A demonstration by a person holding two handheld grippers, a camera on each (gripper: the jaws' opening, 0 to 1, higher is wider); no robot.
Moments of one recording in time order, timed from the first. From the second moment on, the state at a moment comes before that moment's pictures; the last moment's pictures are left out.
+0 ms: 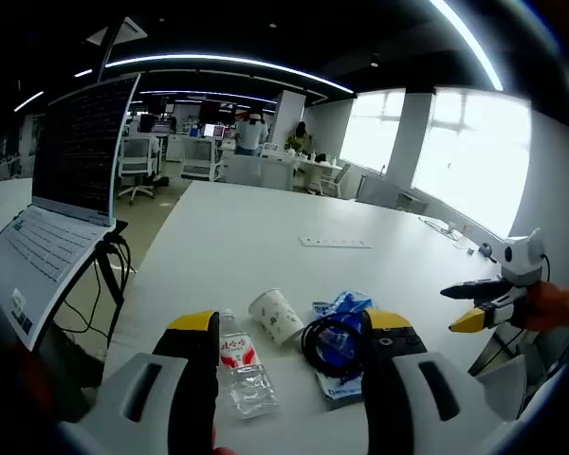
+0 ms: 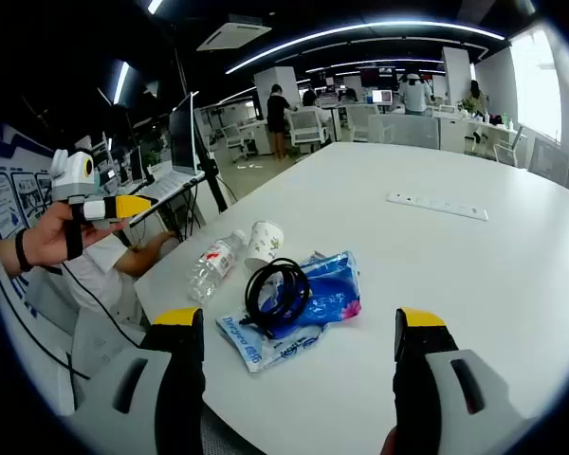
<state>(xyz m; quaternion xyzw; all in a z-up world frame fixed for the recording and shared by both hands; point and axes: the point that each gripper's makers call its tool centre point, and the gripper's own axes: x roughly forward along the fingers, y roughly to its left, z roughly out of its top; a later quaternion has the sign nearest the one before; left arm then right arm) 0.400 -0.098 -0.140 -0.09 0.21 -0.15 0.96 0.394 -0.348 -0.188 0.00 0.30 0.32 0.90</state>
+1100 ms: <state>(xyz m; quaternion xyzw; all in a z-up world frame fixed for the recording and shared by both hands) 0.402 -0.096 -0.142 -0.09 0.21 -0.14 0.96 0.394 -0.354 -0.188 0.00 0.30 0.32 0.90</state>
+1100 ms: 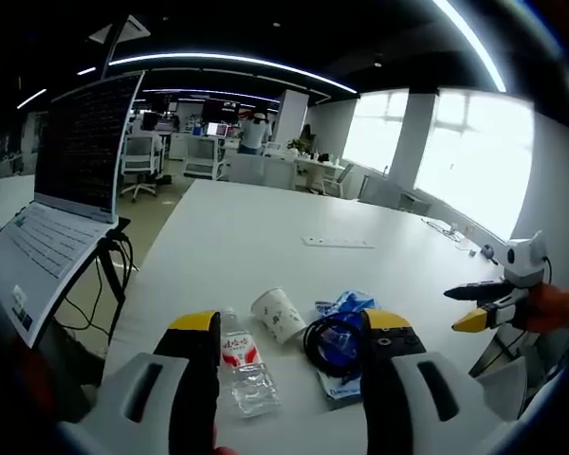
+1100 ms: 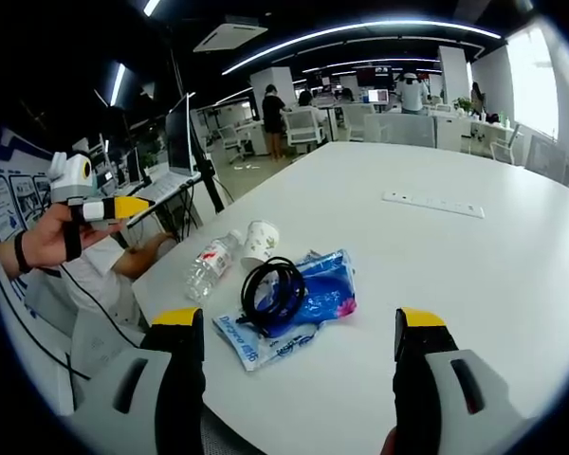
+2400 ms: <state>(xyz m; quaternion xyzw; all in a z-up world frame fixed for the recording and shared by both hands) 0.389 -0.090 -0.160 -0.09 0.24 -0.14 0.96 0.380 -0.358 -0.199 0.02 0.31 0.31 0.90</state>
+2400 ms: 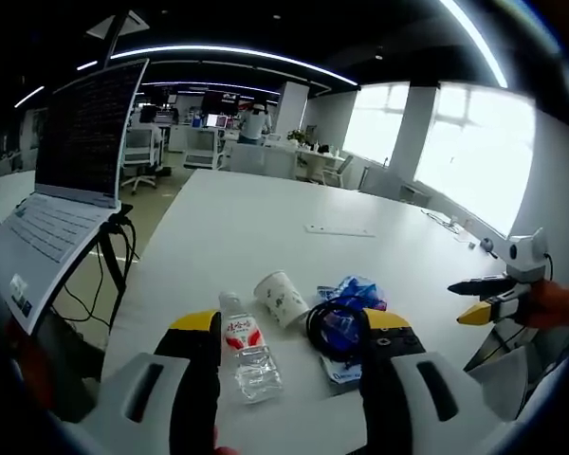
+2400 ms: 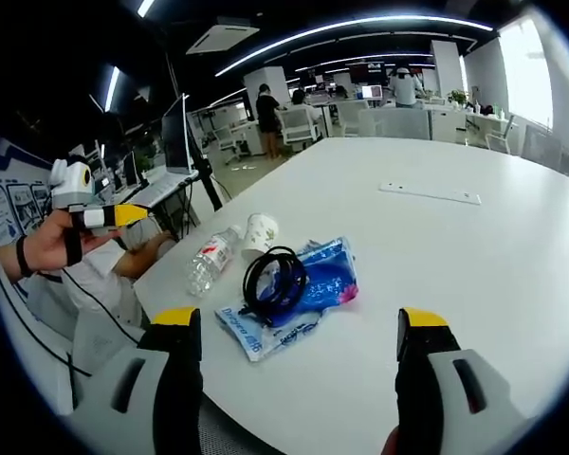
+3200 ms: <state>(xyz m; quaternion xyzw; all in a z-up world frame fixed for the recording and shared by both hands) 0.401 -0.079 -0.190 -0.10 0.27 -0.13 0.95 0.371 -0.372 -0.211 0.03 0.31 0.29 0.90</state>
